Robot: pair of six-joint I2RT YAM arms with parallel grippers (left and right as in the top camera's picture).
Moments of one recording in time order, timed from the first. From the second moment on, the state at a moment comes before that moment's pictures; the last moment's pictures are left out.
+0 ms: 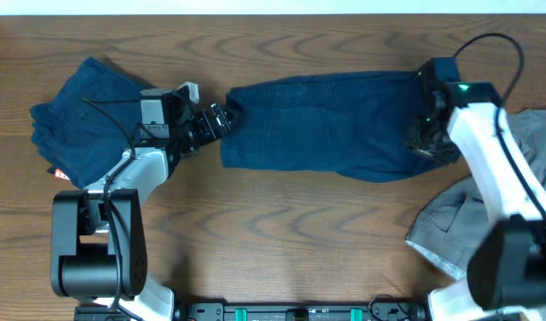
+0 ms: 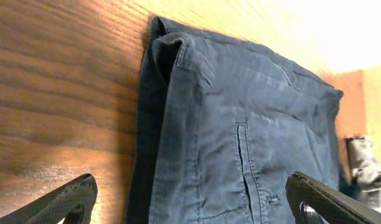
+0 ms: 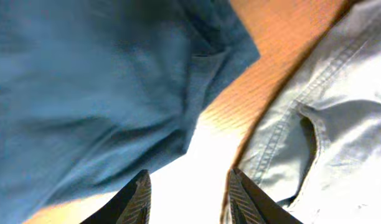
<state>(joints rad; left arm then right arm) -0.01 1.75 0.88 0.06 0.57 -0.49 0.06 1.69 1.37 -1.14 0.17 0.54</state>
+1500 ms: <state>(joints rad) 0.06 1.24 0.88 -0.41 0.60 -0.46 0.48 1.86 1.17 -0.46 -0.37 0.29</state>
